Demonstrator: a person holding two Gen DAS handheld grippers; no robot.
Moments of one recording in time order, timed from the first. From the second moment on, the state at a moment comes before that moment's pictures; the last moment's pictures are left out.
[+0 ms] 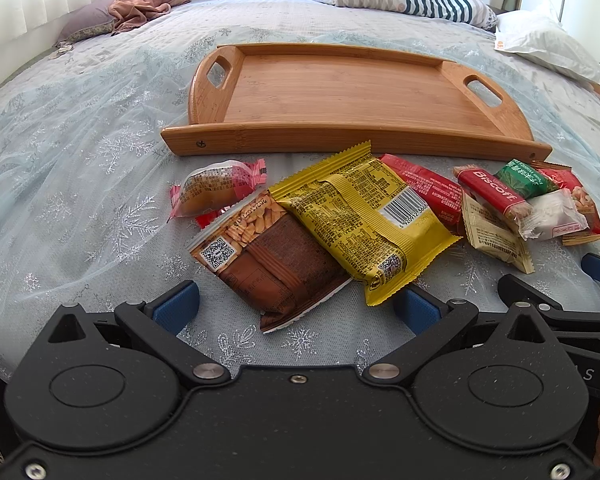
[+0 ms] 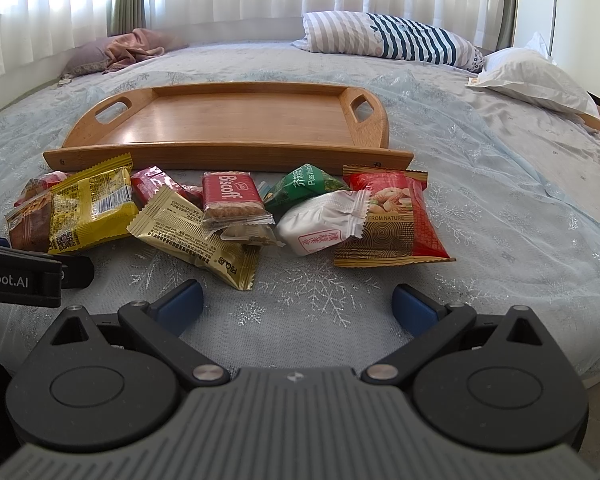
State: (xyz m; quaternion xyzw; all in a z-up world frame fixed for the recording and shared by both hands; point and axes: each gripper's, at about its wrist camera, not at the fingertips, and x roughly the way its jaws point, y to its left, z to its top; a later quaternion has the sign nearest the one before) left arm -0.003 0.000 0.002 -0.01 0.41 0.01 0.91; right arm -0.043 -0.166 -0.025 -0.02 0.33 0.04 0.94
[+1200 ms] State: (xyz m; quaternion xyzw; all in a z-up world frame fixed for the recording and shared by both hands) left arm -0.027 0.008 0.042 -0.05 0.35 -0.05 0.93; right arm -0.055 -0.179 -0.004 -0.04 0.25 -0.02 0.97
